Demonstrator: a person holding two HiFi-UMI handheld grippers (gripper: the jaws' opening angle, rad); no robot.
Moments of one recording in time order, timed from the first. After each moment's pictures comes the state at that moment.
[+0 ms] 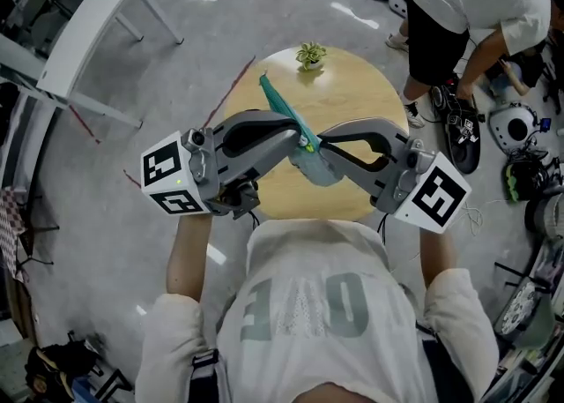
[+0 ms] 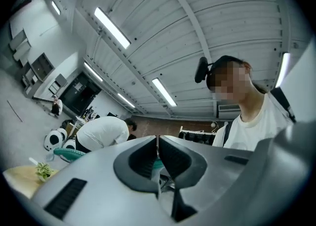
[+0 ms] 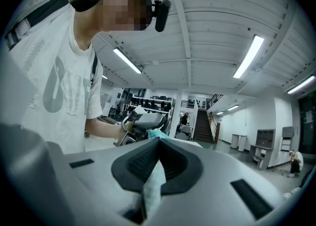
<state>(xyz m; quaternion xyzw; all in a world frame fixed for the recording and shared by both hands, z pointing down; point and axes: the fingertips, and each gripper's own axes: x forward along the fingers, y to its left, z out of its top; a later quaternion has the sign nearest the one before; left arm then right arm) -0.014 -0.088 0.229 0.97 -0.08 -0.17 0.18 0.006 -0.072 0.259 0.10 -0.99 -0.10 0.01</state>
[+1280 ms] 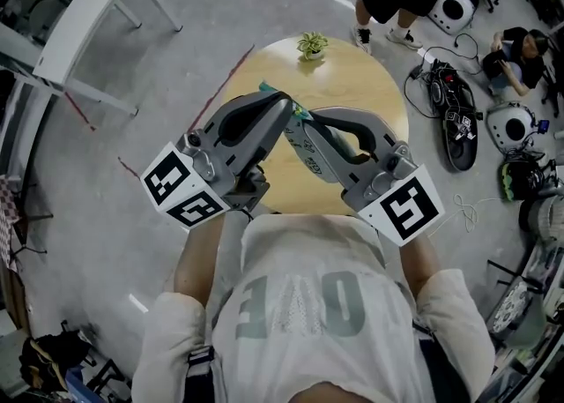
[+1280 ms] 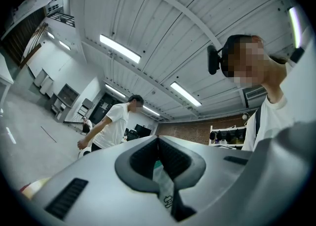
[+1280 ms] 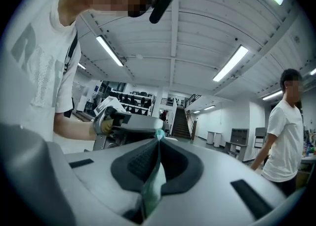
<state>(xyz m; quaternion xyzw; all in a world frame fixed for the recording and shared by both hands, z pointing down) -0.035 -0.113 0.238 0.94 -0.27 -0.16 0.13 -0.014 -0.092 0.258 0.24 -0.97 -0.09 0.01</state>
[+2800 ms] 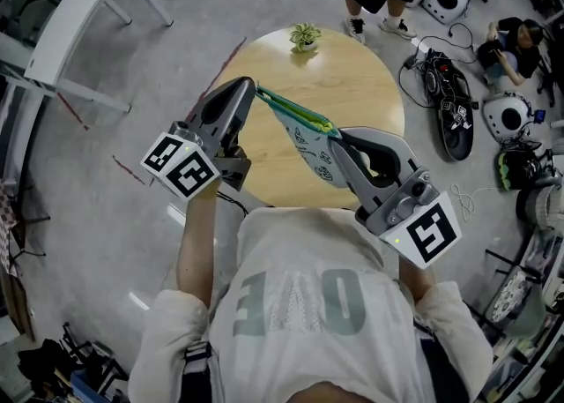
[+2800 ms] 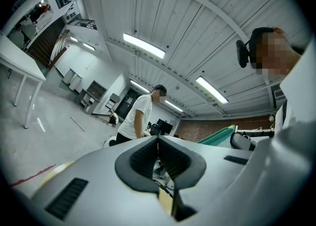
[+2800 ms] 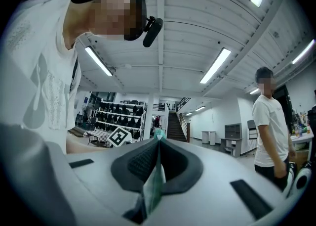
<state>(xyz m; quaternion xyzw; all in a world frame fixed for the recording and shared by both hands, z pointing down) -0.085 -0.162 0.321 0.89 -0.39 -0.13 0.21 0.029 -0.063 0.251 0.28 -0.96 -0.05 -0.04</state>
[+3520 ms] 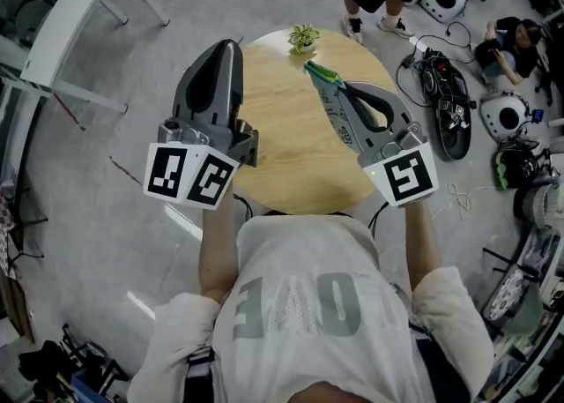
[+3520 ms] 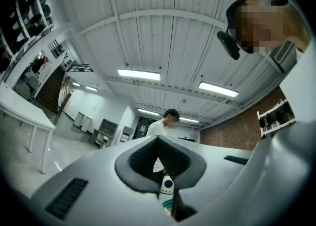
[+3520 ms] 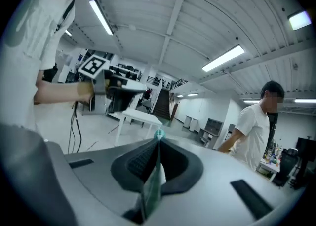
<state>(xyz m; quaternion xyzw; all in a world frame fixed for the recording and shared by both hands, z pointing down) -0.099 -0.186 0.236 0.84 -0.51 -0.17 0.04 0.048 -0.163 0.327 0.35 -0.91 -0.14 0.16</state>
